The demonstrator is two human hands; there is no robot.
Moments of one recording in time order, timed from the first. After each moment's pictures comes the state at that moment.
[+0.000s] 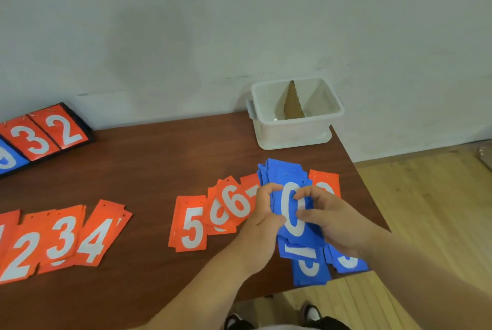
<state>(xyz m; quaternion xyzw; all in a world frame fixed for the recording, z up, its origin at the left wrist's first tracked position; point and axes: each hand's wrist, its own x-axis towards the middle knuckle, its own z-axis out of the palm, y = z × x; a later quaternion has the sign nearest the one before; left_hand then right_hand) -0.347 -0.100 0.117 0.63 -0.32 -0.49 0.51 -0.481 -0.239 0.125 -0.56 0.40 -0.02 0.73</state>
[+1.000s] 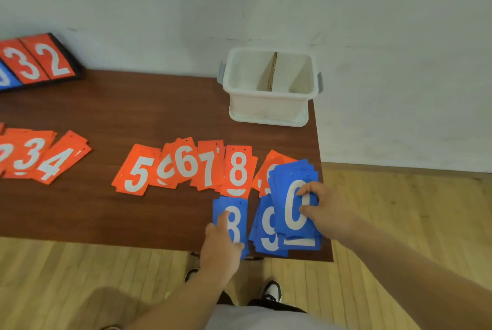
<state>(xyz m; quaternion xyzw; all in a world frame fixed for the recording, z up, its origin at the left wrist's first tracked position) -0.518 -0.156 -0.042 0.91 -0.10 -0.31 0.26 -0.608 -0.383 0.062 -0.78 0.41 0.08 0.46</state>
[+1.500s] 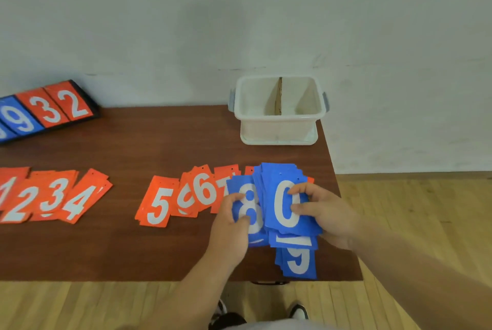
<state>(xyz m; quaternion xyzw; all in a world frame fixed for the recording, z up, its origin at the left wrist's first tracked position) -0.445 -0.164 0.065 0.78 -0.10 -0.30 0.54 -0.556 -0.352 0.101 -0.53 0.37 0.05 0.76</state>
